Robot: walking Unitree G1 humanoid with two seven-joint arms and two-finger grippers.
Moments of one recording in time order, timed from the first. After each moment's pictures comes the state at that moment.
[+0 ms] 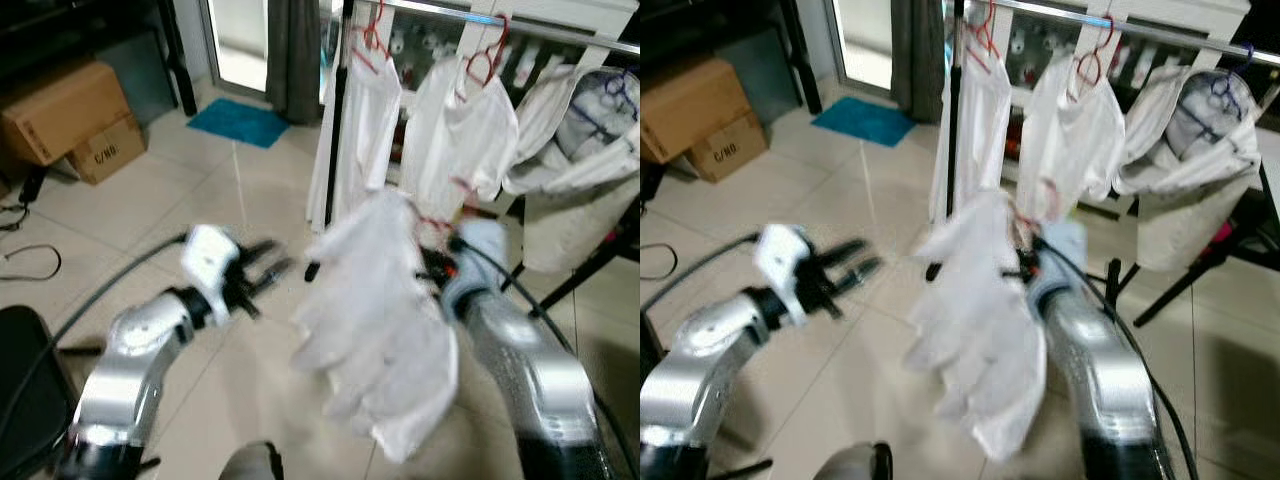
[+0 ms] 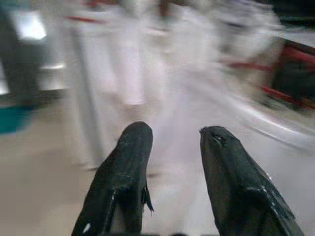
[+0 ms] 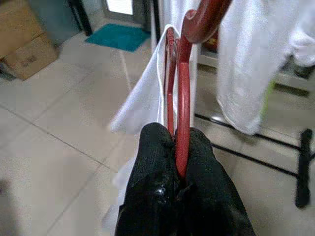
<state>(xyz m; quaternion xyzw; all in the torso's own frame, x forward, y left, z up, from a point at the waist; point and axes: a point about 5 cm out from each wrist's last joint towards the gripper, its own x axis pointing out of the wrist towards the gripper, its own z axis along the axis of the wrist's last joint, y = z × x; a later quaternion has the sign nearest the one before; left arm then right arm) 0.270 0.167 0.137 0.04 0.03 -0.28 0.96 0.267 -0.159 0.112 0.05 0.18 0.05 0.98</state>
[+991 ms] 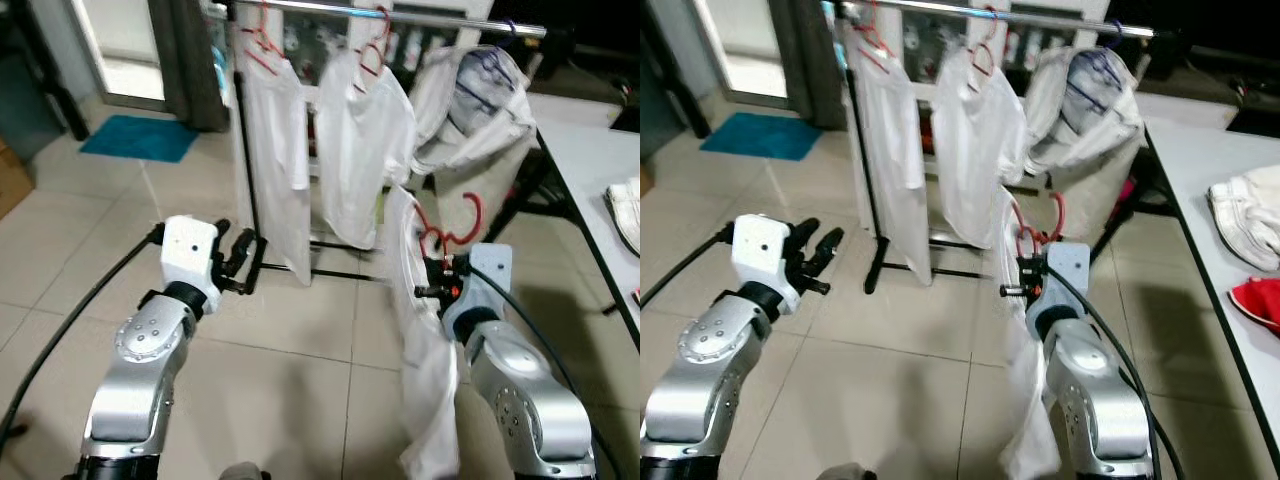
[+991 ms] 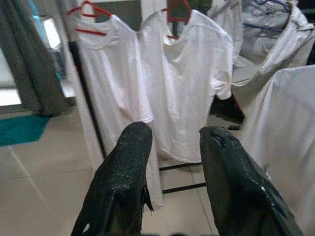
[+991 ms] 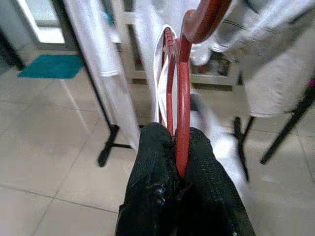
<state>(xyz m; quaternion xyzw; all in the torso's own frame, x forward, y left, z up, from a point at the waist) 0.269 0.164 0.144 0.06 0.02 -0.14 0.99 0.257 -0.153 0.114 0.05 0.14 0.04 0.99</state>
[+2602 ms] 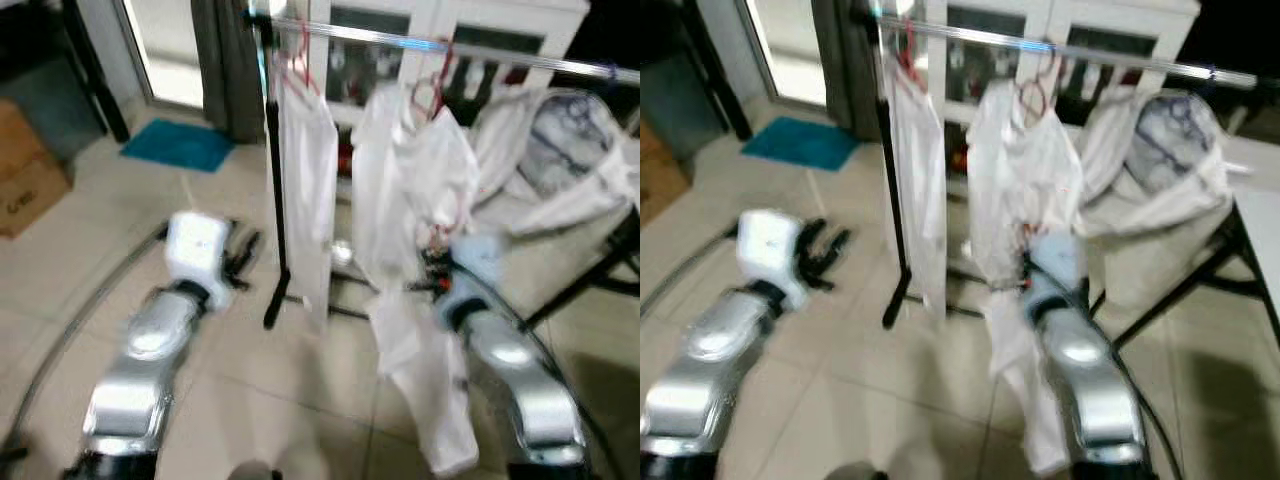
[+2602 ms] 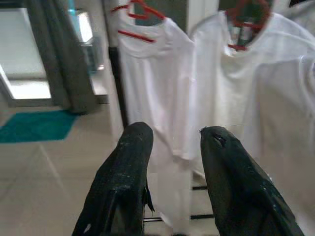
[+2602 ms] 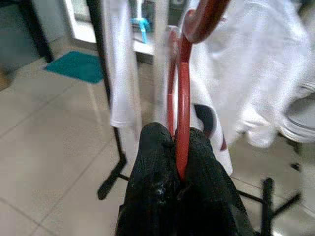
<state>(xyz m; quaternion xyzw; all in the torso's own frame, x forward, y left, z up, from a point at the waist) 0.271 0.162 0.145 0.05 0.03 -0.15 0.99 0.266 -0.140 0.116 -0.01 0.12 0.07 0.99</state>
